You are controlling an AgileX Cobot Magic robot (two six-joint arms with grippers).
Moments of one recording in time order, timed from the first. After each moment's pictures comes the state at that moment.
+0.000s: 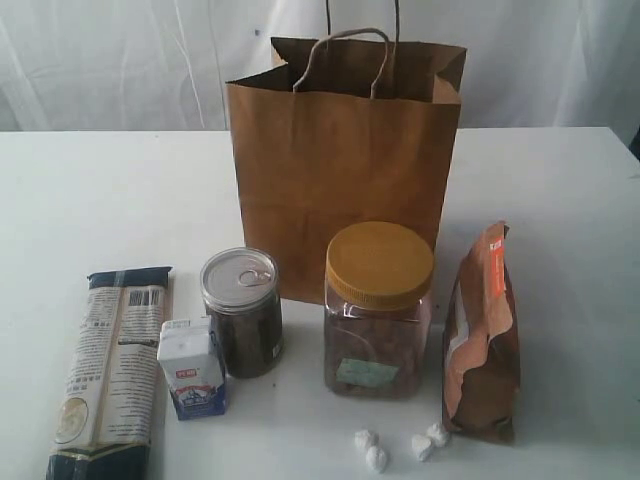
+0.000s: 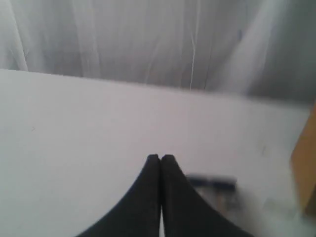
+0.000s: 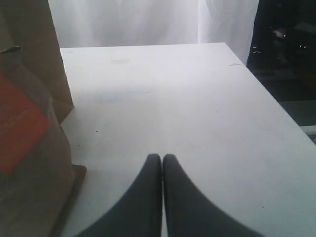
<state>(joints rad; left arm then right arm) 0.05 0.00 0.03 -0.45 0.09 0.24 -0.04 0.00 0.00 0.01 0.32 -0.04</state>
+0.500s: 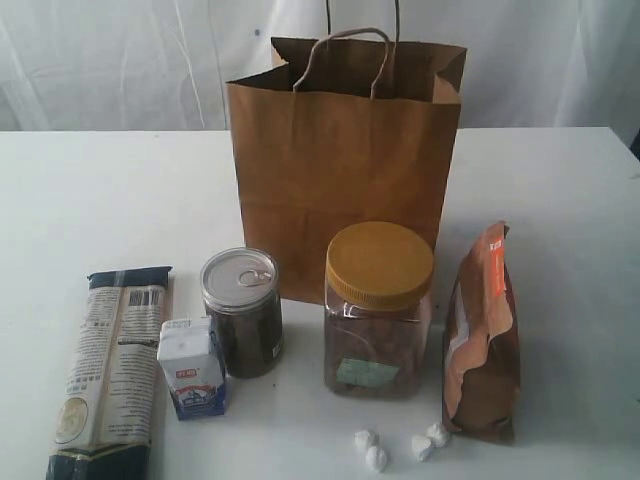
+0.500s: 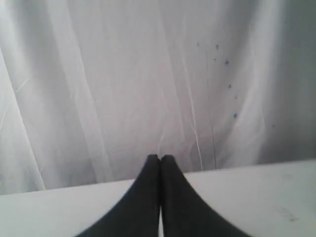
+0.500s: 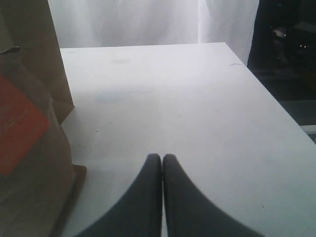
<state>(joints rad) 0.05 0.23 -0.20 0.49 -0.16 -0.40 -0.04 0.00 0.00 0.01 0.32 -0.03</state>
